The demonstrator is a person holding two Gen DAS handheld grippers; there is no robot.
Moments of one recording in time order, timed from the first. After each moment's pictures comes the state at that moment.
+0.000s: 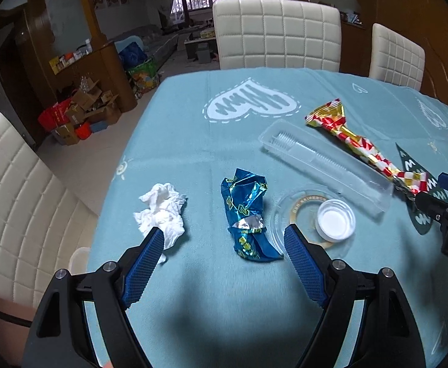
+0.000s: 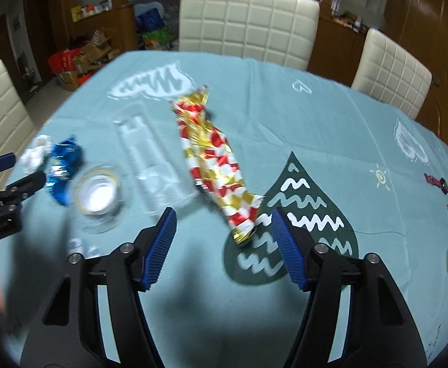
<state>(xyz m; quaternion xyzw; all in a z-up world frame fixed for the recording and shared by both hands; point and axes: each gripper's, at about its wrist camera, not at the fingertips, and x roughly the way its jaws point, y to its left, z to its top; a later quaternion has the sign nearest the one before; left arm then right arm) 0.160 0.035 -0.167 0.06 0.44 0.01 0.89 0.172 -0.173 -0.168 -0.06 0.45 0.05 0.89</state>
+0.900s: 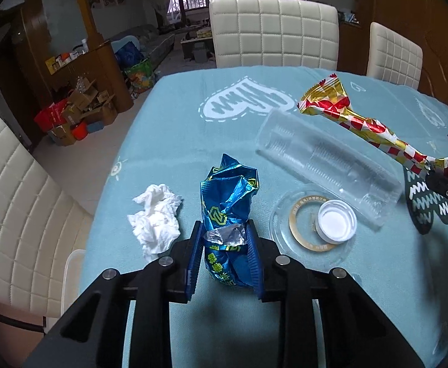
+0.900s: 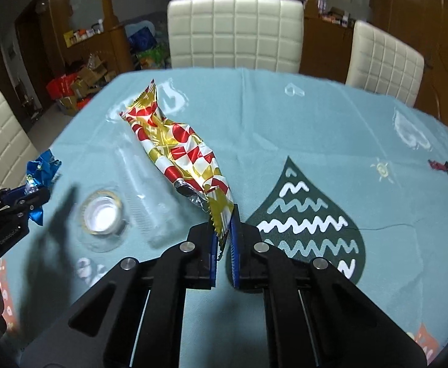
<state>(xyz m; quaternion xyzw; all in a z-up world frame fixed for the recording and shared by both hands) 0.151 0.035 -0.164 0.06 0.44 0.00 0.90 0.157 -0.179 -0.152 0.00 0.41 0.05 0.91</state>
